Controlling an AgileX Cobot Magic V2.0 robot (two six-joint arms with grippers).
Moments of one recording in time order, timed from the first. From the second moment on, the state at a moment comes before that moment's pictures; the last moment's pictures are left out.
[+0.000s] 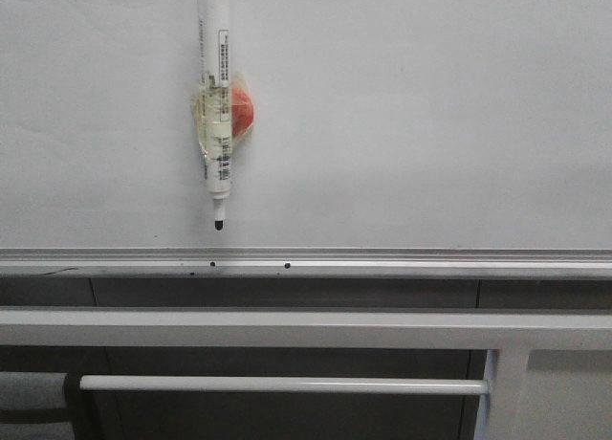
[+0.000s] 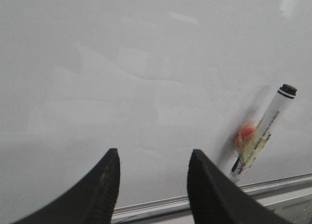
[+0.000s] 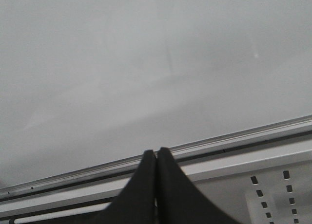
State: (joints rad) left arm -0.56 0.39 -0.19 -0.83 -0.06 0.53; right arm -0.06 0.08 -0.30 0.21 0.59 0.21
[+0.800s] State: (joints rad) left arm -0.60 0.69 -0.04 -0.01 -0.52 -0.26; right arm -0.05 0.08 -0.30 0.21 0.59 0.21
